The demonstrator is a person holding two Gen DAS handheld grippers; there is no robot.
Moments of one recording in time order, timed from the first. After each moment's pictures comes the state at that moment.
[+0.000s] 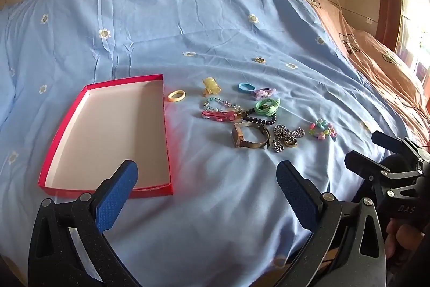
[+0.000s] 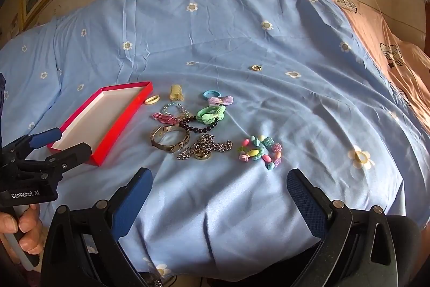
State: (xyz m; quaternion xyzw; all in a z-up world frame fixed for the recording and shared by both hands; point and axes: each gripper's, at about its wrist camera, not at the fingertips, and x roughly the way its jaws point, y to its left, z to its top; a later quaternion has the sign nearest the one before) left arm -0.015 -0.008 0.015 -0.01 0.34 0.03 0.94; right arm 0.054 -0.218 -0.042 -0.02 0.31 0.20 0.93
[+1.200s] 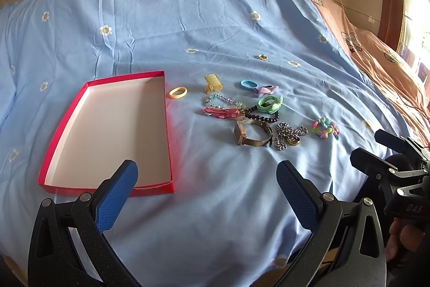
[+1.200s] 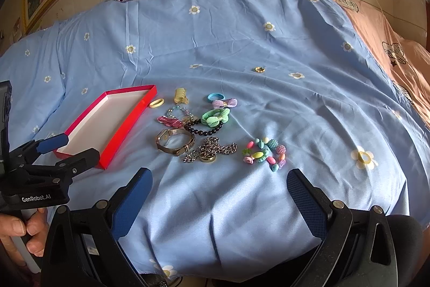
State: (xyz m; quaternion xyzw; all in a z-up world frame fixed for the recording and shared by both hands) left arm -0.012 -0.009 0.010 -0.02 0.34 0.03 0.94; right arm 0.052 -0.217 -0.037 -0.02 0.30 0.21 0.93
